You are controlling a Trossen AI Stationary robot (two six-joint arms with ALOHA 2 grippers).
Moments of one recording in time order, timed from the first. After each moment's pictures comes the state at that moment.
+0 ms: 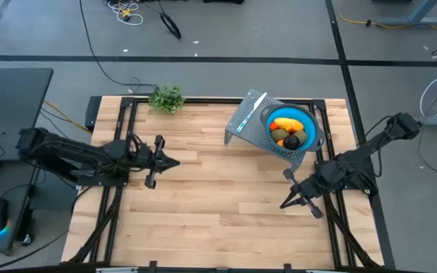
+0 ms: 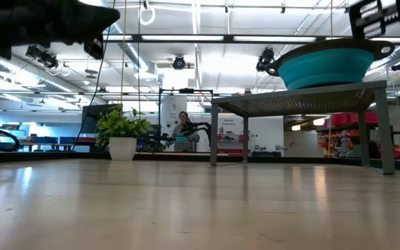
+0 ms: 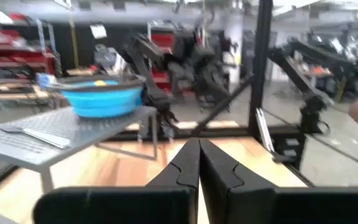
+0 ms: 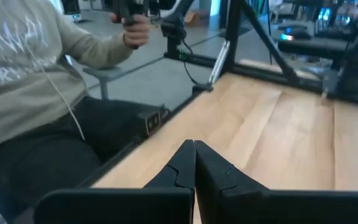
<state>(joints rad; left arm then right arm) -0.11 0.72 0.19 0.67 -0.02 -0.01 0.56 0.73 0.35 0.16 -0.04 -0.02</state>
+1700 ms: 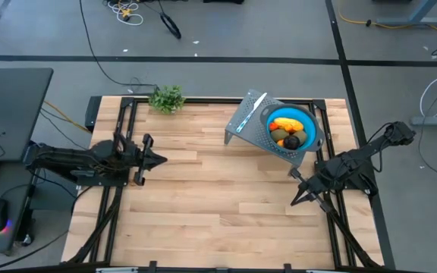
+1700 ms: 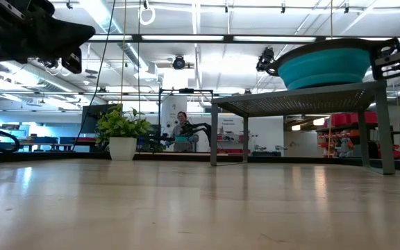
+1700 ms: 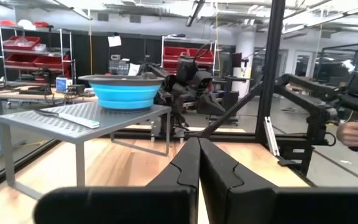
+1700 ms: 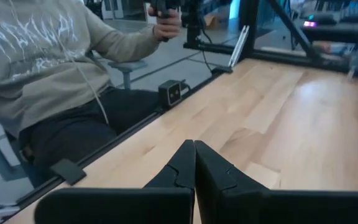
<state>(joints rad) -0.03 0.22 0.01 0.39 -0.01 -0.07 0.49 0.33 0.08 0.05 -0.19 0.01</state>
